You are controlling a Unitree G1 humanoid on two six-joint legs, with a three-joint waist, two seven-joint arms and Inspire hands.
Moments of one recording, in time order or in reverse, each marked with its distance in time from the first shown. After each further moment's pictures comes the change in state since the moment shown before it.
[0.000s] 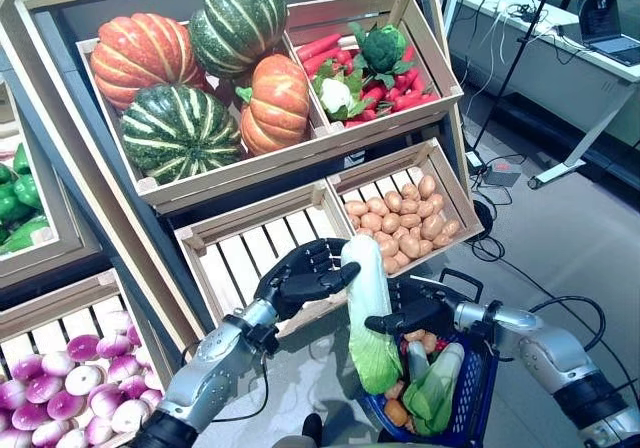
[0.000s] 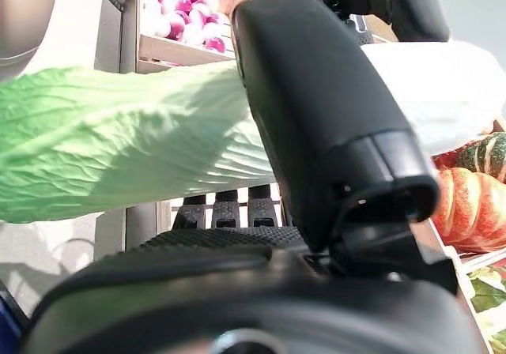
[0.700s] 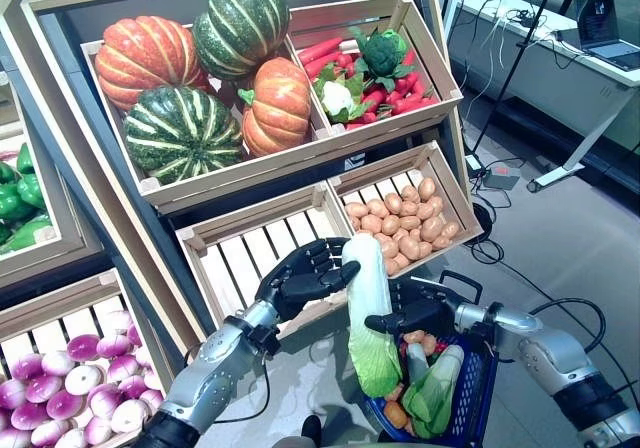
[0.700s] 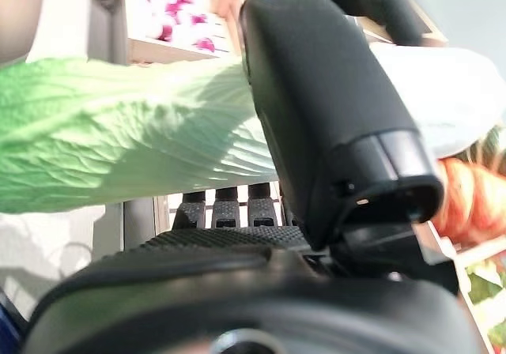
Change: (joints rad) left arm 0.003 -0.030 0.028 0.001 -0.034 -0.035 -0.008; right arm 0.069 0.006 -0.026 0.007 0.056 0.004 -0.043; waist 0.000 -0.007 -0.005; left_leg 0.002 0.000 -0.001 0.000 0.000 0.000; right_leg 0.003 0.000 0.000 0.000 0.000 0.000
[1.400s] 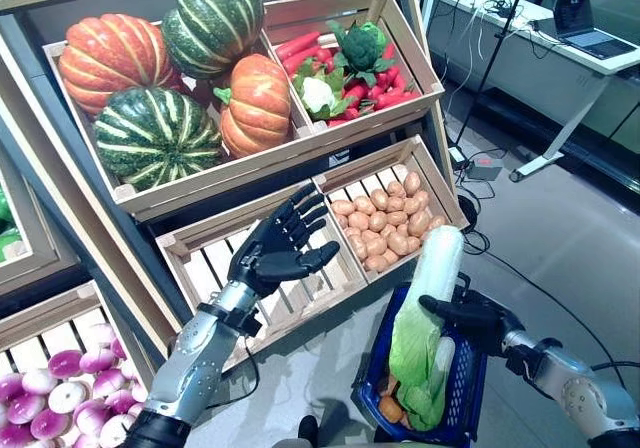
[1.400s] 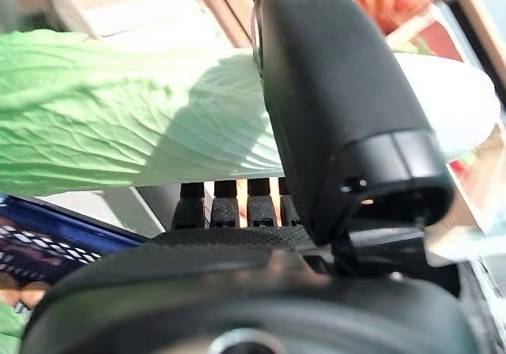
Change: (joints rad) left arm 0.012 -0.003 0.164 -0.066 0.016 -0.023 -0.004; right arm 0.246 0.049 -0.329 0.014 0.106 -0.072 -0.223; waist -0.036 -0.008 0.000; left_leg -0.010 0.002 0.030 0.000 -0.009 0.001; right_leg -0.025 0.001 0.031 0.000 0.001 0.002
